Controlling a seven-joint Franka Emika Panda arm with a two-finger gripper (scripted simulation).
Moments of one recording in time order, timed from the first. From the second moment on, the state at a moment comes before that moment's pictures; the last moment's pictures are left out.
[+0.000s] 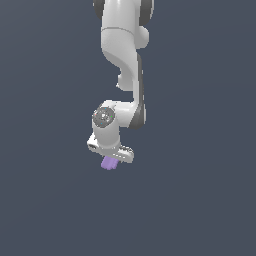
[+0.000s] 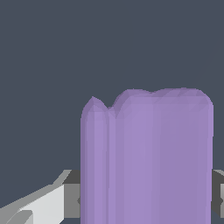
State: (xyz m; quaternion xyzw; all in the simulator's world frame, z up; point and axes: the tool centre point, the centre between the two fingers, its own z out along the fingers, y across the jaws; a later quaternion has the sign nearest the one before) arm 0.030 -0.074 0.036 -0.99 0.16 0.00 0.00
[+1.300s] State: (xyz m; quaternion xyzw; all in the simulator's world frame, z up) arm -0.009 0.070 0.285 -0.99 0.16 0.00 0.00
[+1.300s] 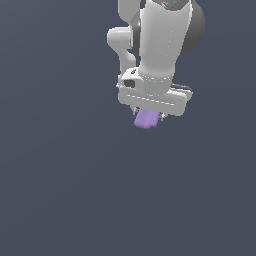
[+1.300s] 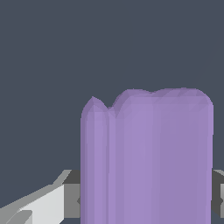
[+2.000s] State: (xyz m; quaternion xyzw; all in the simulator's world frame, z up) arm -0.027 0.152 0.427 -0.99 0.16 0.00 0.00
